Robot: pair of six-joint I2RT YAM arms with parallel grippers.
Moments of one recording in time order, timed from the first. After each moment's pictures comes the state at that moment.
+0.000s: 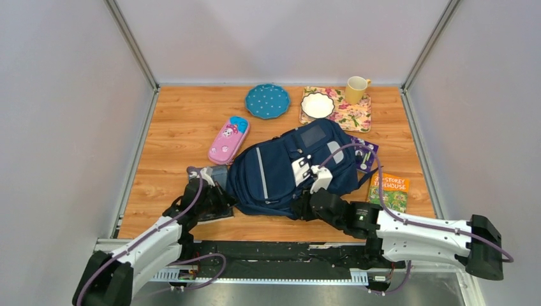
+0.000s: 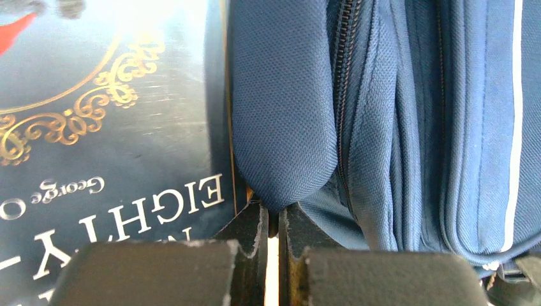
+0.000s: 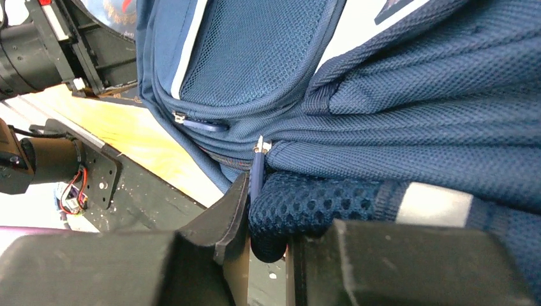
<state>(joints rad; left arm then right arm) -0.44 0.84 0.11 0.02 0.19 -0.88 1.24 0.85 0.50 -0.28 0.40 0.90</state>
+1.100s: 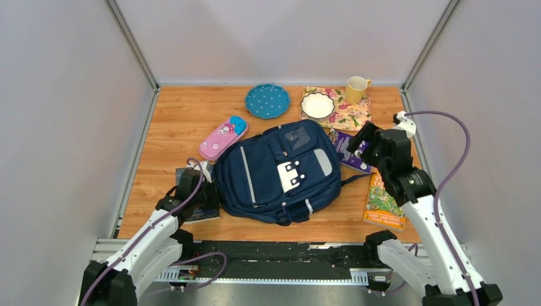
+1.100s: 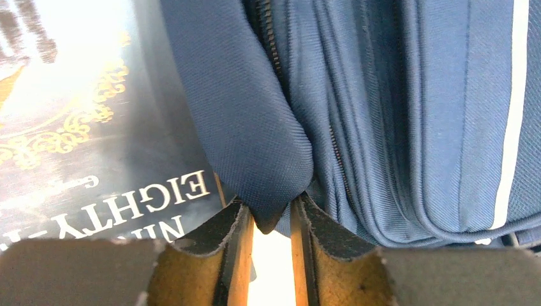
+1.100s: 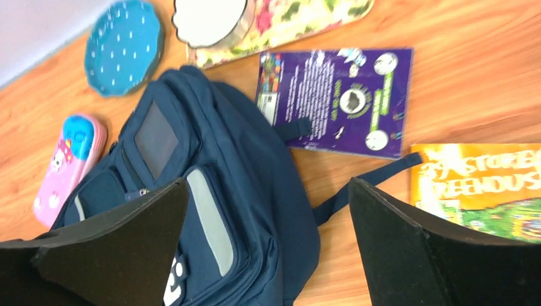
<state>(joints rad) -0.31 0.75 0.28 -0.38 0.16 -0.50 0.35 0.79 0.95 -0.63 0.34 0.61</state>
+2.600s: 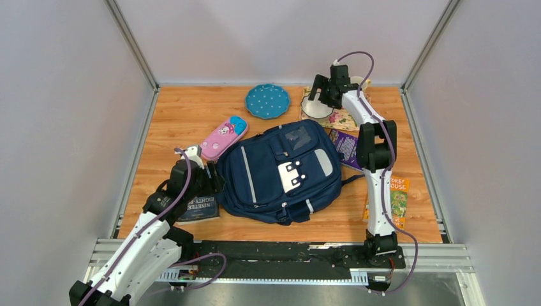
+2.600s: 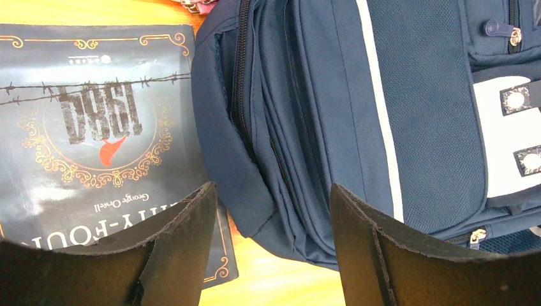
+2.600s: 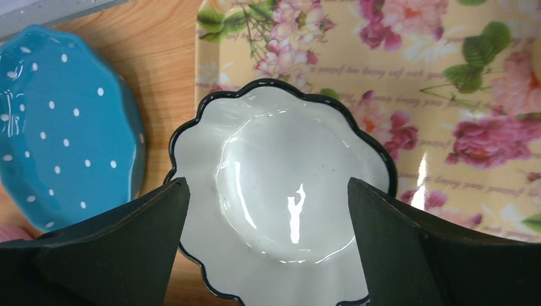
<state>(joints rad) -0.38 0.65 0.52 -0.54 -0.06 -0.53 0.16 2.43 2.16 -0.48 -0.09 0.45</state>
